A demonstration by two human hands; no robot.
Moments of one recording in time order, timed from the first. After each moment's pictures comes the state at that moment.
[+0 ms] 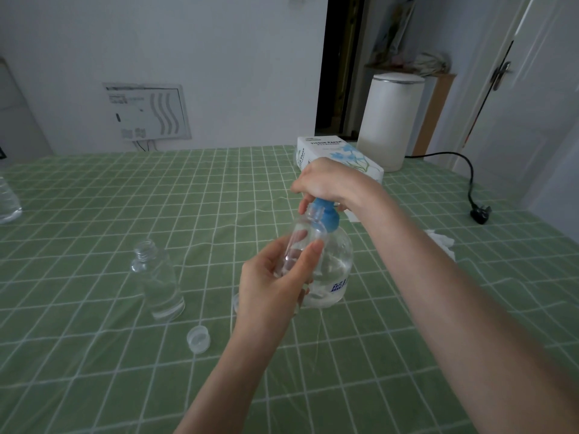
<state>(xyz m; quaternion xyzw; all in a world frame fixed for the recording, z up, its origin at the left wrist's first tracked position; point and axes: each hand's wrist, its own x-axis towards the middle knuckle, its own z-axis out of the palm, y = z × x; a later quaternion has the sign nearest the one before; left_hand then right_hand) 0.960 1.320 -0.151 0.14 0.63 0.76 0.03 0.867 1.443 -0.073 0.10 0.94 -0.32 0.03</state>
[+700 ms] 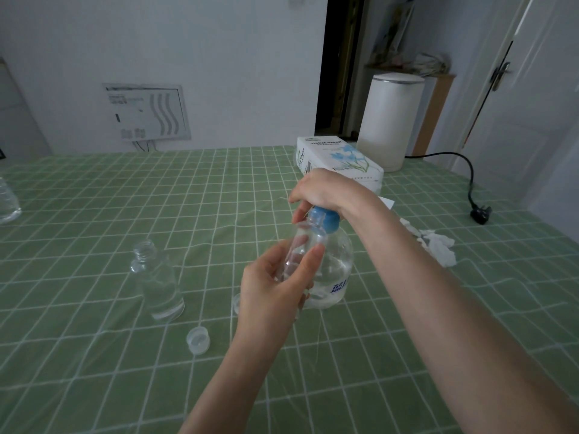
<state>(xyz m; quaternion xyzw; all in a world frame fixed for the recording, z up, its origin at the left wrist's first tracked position) 0.961 1.320 -0.155 0.14 0.64 0.76 0.02 0.865 1.441 -0.085 0.11 0.93 -0.34 0.05</state>
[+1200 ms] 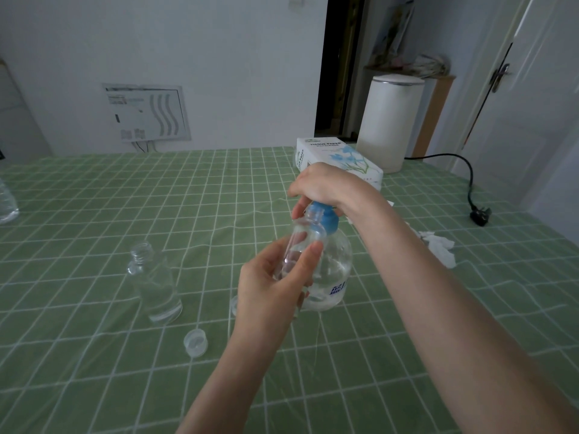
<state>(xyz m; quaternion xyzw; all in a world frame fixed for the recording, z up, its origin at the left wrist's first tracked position) 0.960 1.321 -0.152 0.14 0.63 0.77 0.02 0.869 1.439 -0.075 0.11 0.93 -0.35 0.03</state>
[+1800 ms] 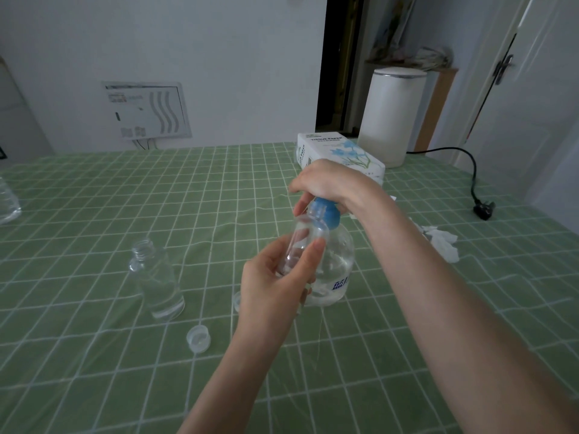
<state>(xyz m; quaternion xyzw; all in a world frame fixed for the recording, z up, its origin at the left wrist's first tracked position) 0.961 1.322 -0.152 0.14 0.63 0.76 0.02 0.867 1.442 -0.078 0.10 0.93 -0.34 0.04</state>
